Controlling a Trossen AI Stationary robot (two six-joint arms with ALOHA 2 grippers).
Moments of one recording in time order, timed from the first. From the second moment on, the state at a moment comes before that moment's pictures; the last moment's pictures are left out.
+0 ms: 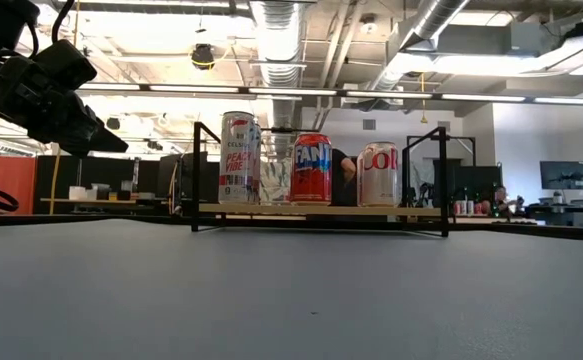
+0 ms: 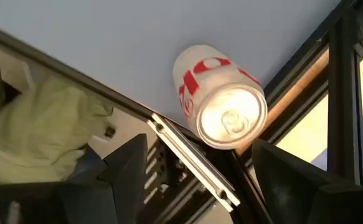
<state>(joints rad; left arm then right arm) -0.10 0.20 0.08 -0.17 -0.27 -0.18 0.96 1.88 1.82 -1.57 -0.21 1.91</state>
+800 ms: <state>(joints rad) -0.10 0.20 0.08 -0.17 -0.27 -0.18 1.02 1.85 1.79 -1.57 -0.16 1.94</state>
